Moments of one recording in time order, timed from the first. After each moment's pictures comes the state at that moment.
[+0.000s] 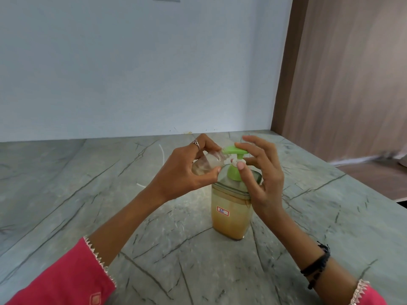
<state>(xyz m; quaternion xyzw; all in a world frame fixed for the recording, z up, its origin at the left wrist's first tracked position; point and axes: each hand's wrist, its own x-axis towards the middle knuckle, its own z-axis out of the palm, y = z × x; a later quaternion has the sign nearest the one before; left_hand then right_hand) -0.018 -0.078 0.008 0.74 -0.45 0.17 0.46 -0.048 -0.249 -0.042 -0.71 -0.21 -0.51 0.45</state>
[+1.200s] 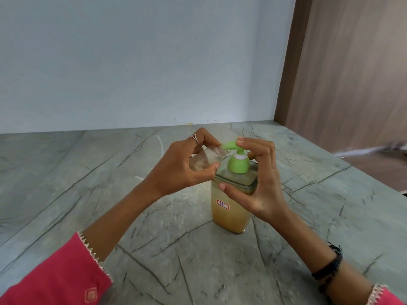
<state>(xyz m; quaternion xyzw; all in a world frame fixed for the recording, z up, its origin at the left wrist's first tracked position) -0.015 -0.077 0.003 0.74 -0.46 0.15 0.46 -0.051 -0.255 -0.053 -0.76 -0.25 -0.46 0.38</state>
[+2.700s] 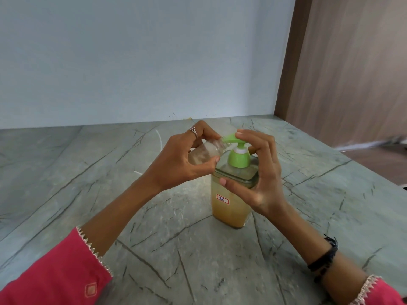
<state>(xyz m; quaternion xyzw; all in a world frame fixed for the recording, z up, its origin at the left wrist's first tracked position) -0.016 -0.079 0.003 0.74 -0.47 0.15 0.46 -0.050 -0.254 -0.054 -0.75 -0.24 -0.48 0.39</state>
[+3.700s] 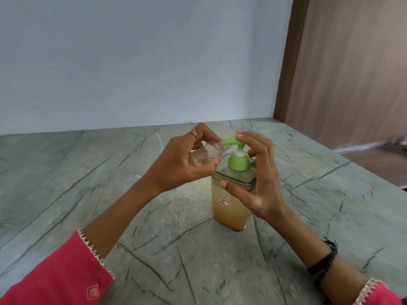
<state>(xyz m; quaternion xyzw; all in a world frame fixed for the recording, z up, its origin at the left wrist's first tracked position) -0.019 -0.077 0.008 0.74 -0.47 0.16 0.45 -0.052 -0.252 -0.054 -0.76 -0.24 -0.47 0.38</state>
